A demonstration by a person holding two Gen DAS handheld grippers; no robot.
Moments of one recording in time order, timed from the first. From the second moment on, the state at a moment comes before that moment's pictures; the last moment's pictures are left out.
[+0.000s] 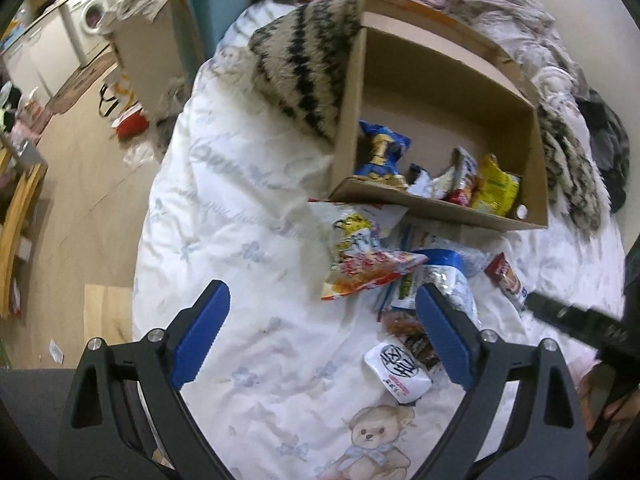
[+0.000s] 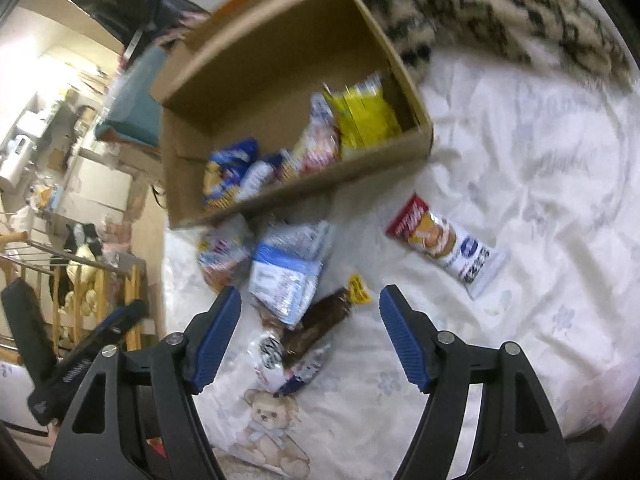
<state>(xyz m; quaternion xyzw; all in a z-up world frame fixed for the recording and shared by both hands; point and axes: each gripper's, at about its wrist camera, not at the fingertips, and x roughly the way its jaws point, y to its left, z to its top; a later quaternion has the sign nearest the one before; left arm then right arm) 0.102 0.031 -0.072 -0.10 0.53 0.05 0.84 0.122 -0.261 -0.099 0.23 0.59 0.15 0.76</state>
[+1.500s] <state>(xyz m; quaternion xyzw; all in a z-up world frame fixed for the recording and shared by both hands) 0.094 -0.056 -0.128 -0.05 0.60 -0.05 0.80 0.091 -0.293 -0.067 0.19 0.54 0.15 0.81</state>
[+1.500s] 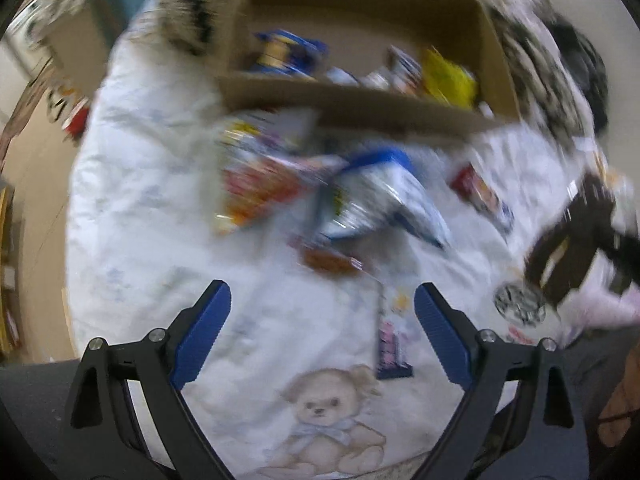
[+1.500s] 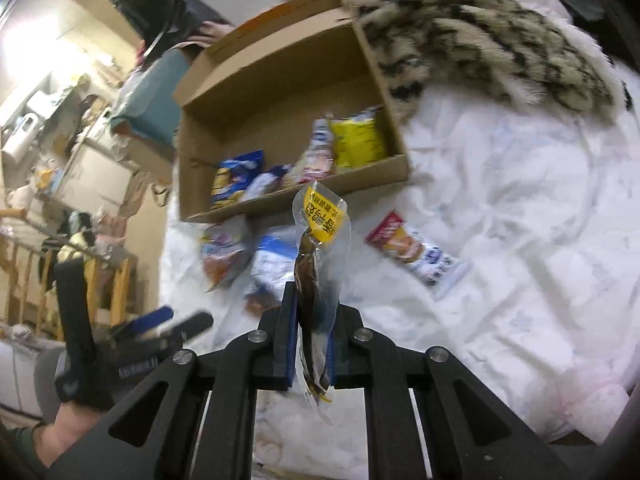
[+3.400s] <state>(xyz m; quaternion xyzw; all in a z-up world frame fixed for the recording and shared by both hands) 0.122 -0.025 -0.020 -0.03 0.51 -0.02 0.86 0.098 -0.279 -0.024 0.21 0.46 0.22 0.84</state>
